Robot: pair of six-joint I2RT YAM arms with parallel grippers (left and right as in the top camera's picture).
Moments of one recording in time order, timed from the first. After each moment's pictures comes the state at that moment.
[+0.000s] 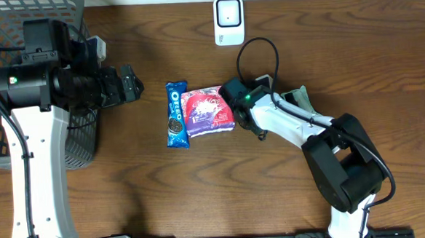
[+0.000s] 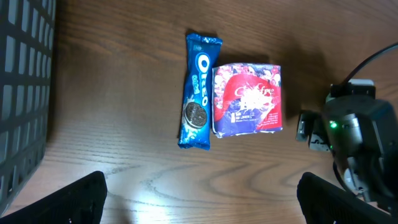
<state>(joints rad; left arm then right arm) 0.07 1.50 1.70 -1.38 0.33 -0.14 0.60 1.99 1.27 -0.82 0.71 0.45</state>
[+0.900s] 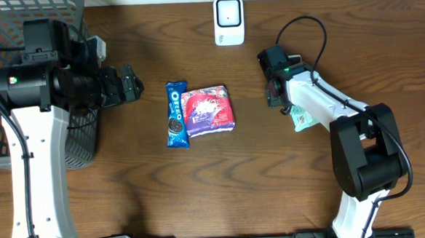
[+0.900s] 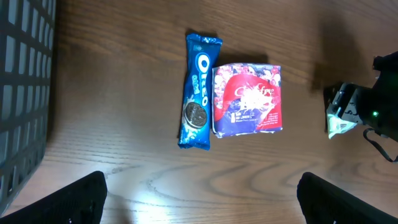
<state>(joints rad) 0.07 1.50 1.70 -1.38 0.33 -0.14 0.34 1.99 1.32 -0.70 0.47 0.38</state>
